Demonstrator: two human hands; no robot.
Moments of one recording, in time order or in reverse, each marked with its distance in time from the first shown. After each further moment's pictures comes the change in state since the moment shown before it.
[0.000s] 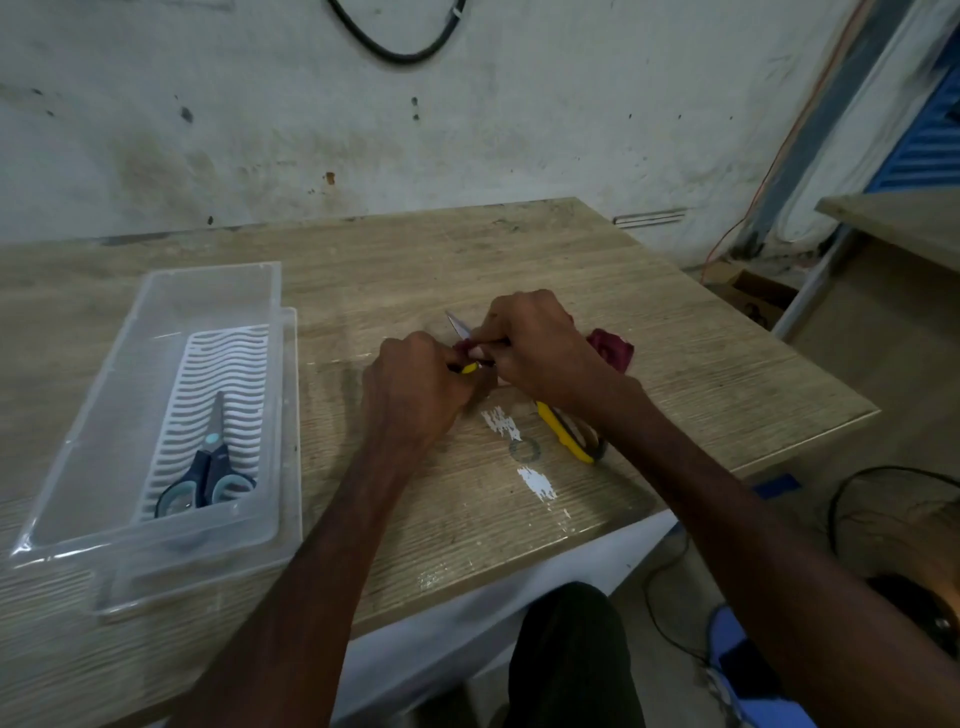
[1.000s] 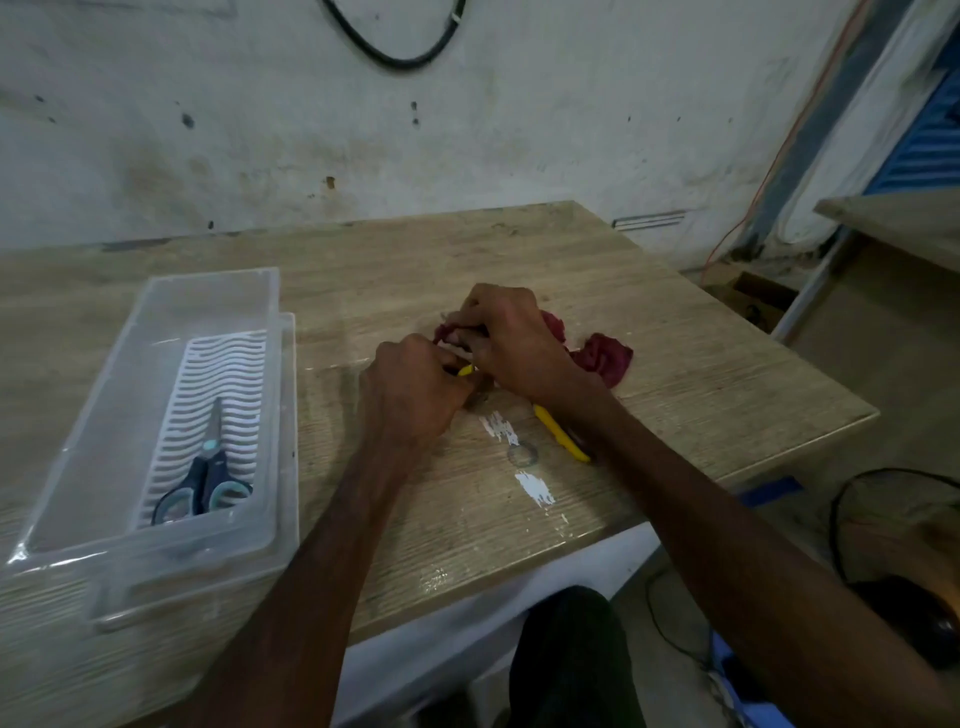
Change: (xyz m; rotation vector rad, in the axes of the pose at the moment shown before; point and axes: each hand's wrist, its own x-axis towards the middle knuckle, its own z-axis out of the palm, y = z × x) left_hand 0.001 0.003 -0.004 0.012 -0.020 -0.015; right_hand 0.014 -0.008 0.009 0.102 0.110 -0.024
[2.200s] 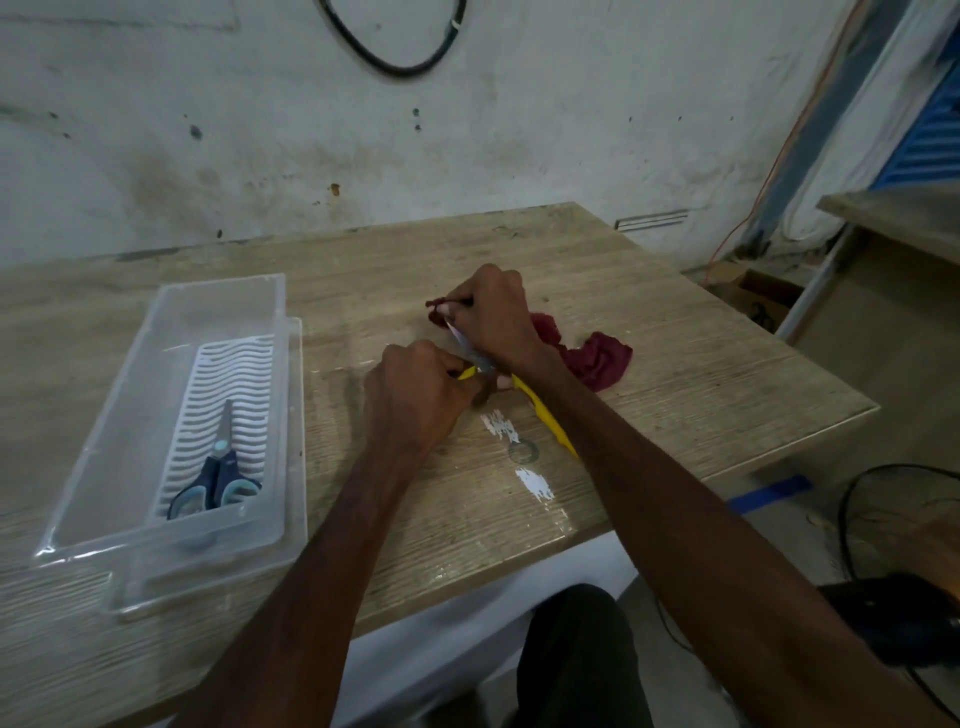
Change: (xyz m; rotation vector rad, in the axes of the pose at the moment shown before) left_hand -0.009 0.004 -0.003 0.039 0.023 0.056; right_hand 0.035 0.012 0.031 0.126 0.072 0.356
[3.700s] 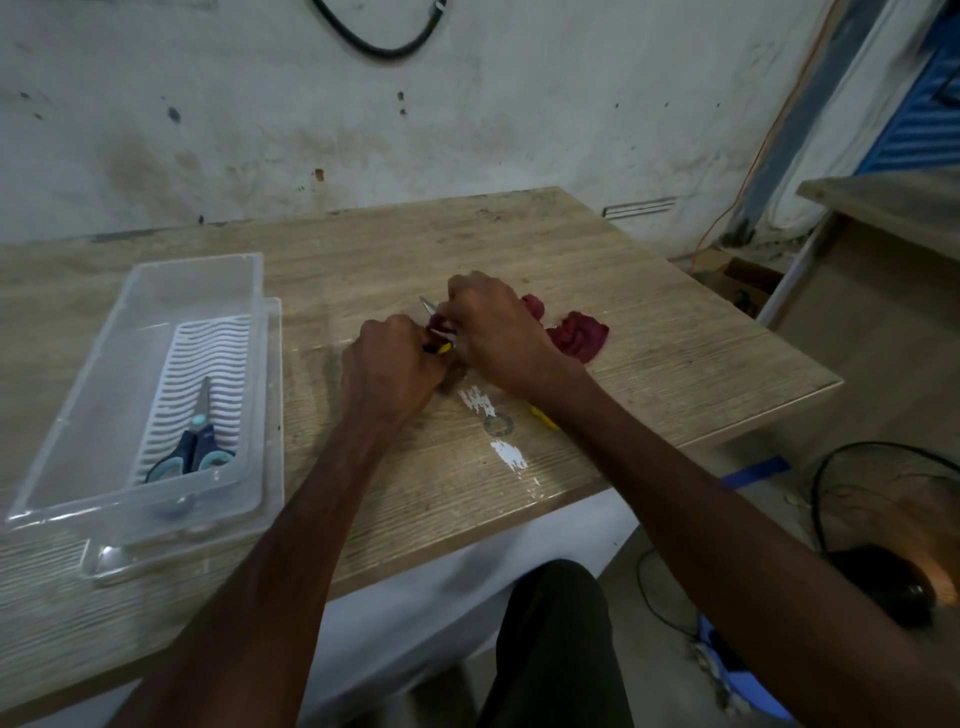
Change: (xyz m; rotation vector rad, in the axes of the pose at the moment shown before) left_hand 0.005 -0.004 0.005 0.038 0.024 -0.027; right_hand -0.051 -0.004 -0.031 -0.459 -0.142 -0.368
